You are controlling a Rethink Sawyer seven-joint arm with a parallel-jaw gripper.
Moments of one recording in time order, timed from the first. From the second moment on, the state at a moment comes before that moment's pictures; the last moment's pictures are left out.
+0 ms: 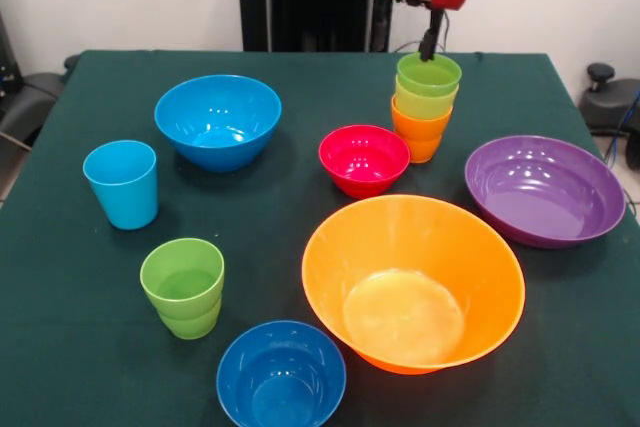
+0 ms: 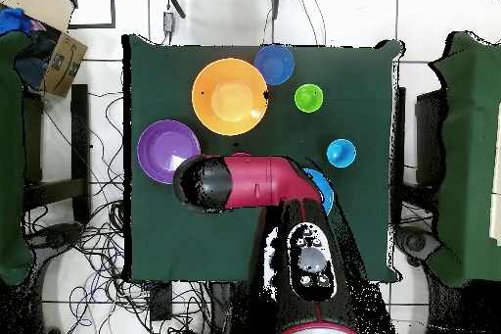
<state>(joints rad) -0.20 -0.80 0.09 1.78 -0.17 0.66 2.11</state>
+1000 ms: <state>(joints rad) -0.38 -0.66 0.16 1.68 -0.27 0.65 2.11</state>
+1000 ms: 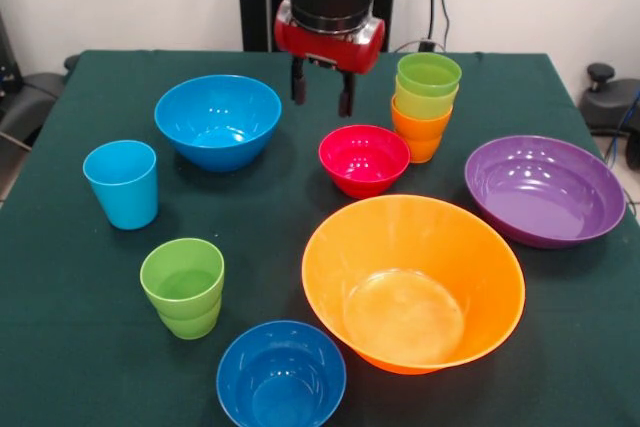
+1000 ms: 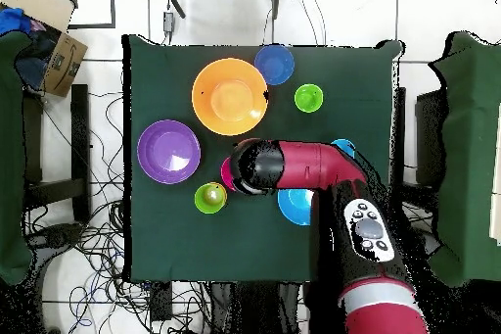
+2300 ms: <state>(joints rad) -0.43 -0.55 0.32 1.75 -0.48 0.57 2.11</state>
